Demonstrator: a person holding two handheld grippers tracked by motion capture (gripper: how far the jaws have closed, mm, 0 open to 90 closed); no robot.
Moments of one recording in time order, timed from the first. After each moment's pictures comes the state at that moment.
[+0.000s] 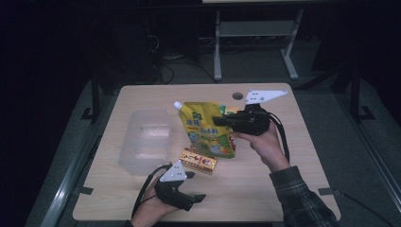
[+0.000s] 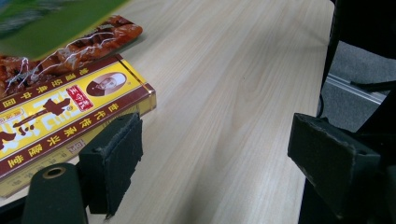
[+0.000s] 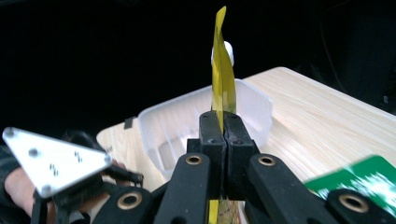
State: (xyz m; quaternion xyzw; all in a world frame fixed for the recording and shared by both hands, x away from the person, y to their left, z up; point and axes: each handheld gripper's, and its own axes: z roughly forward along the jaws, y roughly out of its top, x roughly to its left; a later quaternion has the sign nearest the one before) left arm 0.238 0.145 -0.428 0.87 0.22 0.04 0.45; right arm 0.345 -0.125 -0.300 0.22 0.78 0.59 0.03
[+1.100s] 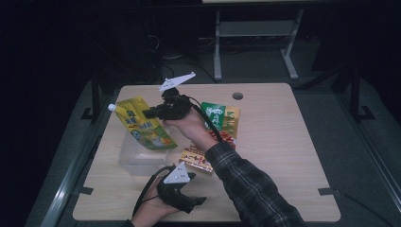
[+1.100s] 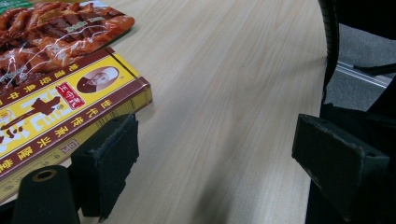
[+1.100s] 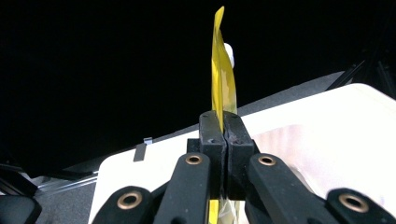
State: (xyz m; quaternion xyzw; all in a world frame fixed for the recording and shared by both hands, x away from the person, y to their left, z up) left arm 0.238 0.140 -0.433 0.88 0.21 0.04 0.43; right arm 0.402 0.062 -0.297 0.17 0.81 0.56 -0.02
